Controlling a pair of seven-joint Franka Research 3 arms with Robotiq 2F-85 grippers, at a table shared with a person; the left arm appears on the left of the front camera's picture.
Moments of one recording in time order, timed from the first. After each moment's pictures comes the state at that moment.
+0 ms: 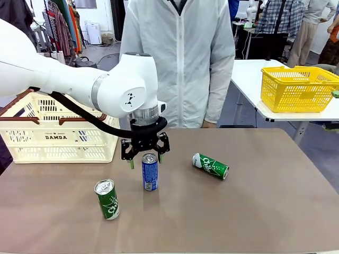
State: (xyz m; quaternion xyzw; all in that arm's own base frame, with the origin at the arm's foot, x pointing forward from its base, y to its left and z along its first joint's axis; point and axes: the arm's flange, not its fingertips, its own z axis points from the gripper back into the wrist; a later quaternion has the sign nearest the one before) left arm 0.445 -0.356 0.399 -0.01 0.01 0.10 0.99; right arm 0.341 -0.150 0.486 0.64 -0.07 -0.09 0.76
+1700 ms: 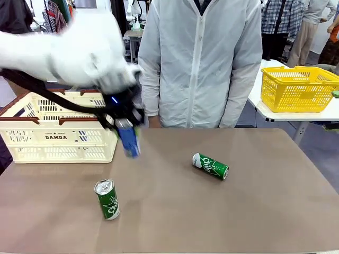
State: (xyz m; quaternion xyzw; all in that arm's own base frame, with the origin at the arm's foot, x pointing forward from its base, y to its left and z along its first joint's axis) left arm 0.451 -0.257 0.542 -0.07 -0.07 0.00 1.00; right arm 0.341 -0.151 0.486 0.64 -0.07 -0.09 0.76
